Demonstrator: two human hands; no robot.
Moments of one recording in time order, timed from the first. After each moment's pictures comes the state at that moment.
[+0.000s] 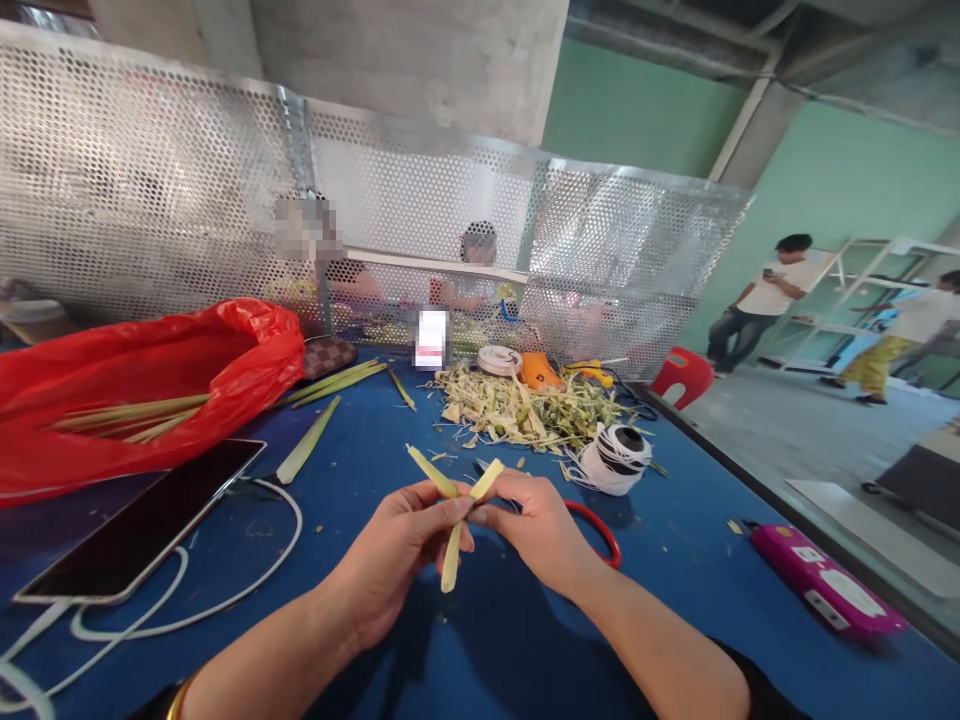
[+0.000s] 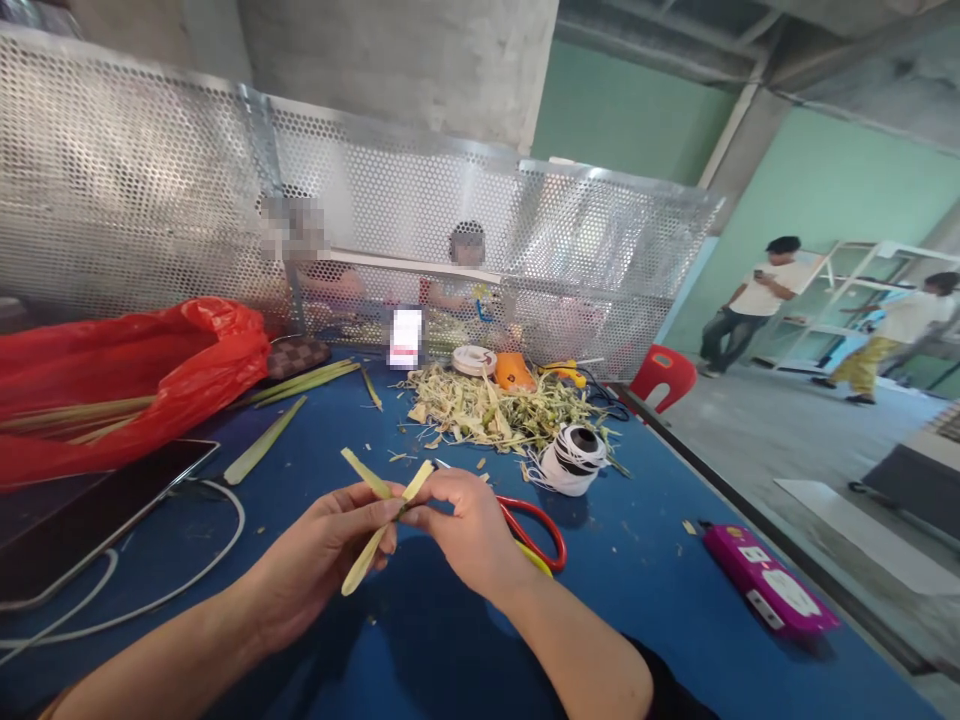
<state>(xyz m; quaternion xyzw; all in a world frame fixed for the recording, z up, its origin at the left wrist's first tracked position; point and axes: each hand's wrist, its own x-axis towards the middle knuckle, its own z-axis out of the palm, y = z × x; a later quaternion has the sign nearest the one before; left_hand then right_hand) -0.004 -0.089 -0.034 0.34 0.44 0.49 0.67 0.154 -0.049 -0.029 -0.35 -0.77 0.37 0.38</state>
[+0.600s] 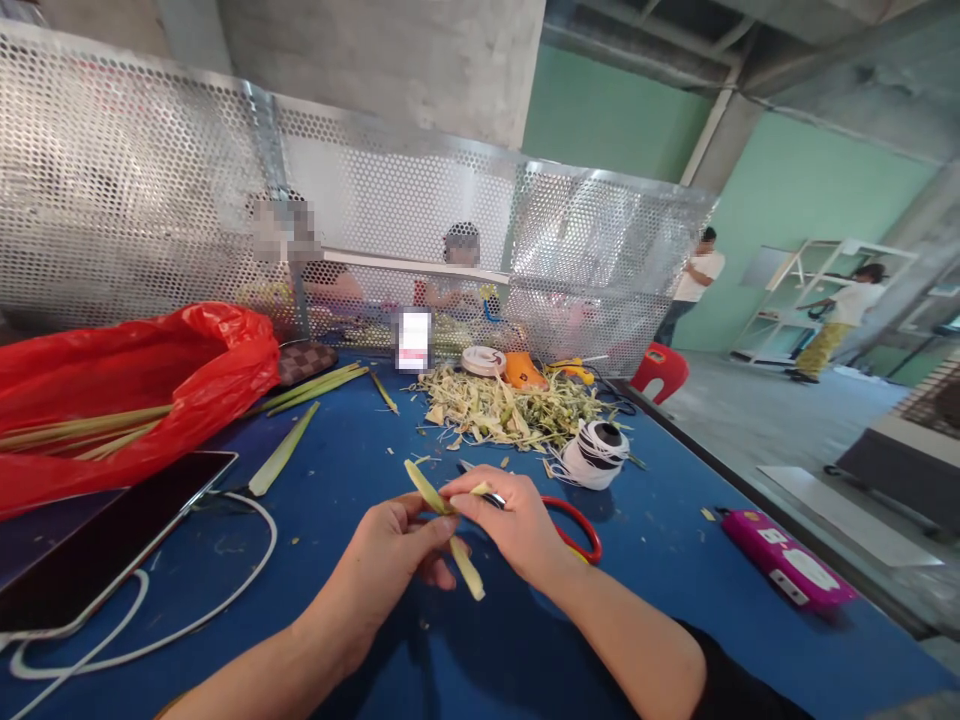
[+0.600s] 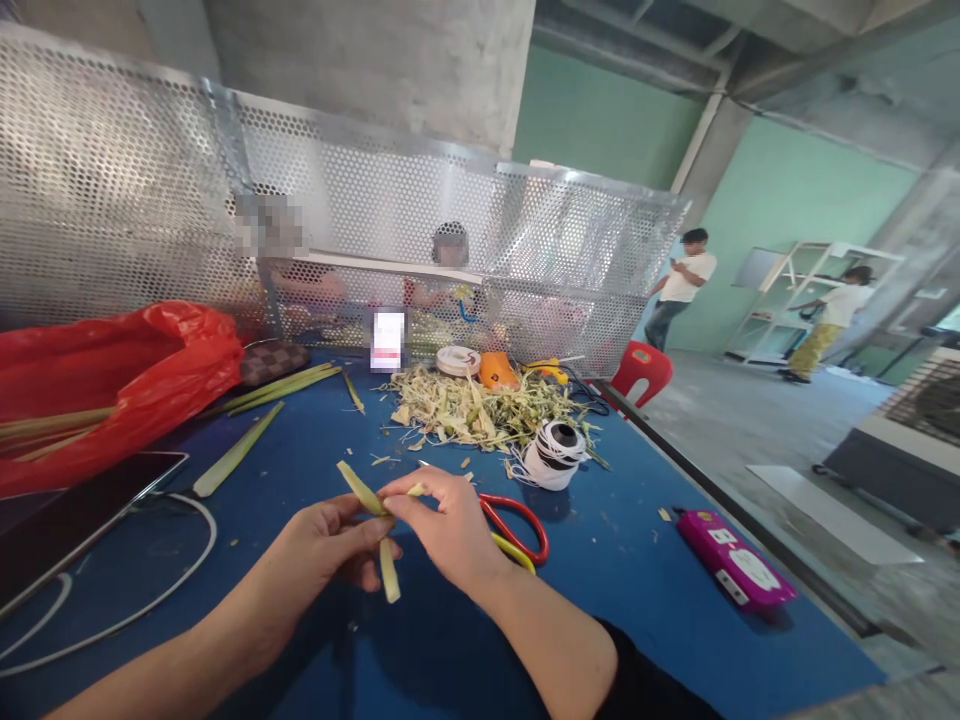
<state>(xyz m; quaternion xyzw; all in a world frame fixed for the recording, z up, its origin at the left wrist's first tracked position) 0.004 -0.088 -0.036 0.42 0.53 0.45 0.59 0.151 -0.046 -0.039 -0.35 -0.72 0.42 0.43</state>
